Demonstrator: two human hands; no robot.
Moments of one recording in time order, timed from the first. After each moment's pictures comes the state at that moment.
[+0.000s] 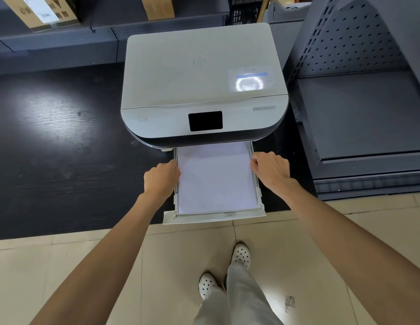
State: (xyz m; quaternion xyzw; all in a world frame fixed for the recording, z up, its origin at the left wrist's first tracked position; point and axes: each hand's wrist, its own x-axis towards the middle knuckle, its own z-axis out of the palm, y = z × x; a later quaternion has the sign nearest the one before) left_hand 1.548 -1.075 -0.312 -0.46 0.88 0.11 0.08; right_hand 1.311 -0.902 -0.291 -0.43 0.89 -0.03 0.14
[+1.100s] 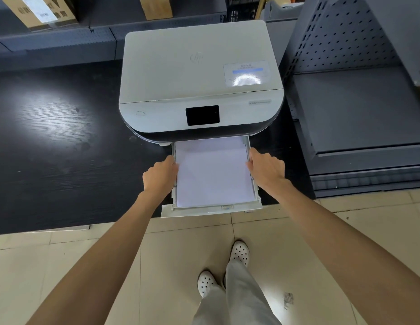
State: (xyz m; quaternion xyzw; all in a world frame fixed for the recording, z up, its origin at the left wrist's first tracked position) left_hand 1.552 -1.063 -0.310 -0.50 0.85 0.17 0.07; right_hand 1.325 -0.891 -0.300 -0.43 0.89 -0.02 0.14
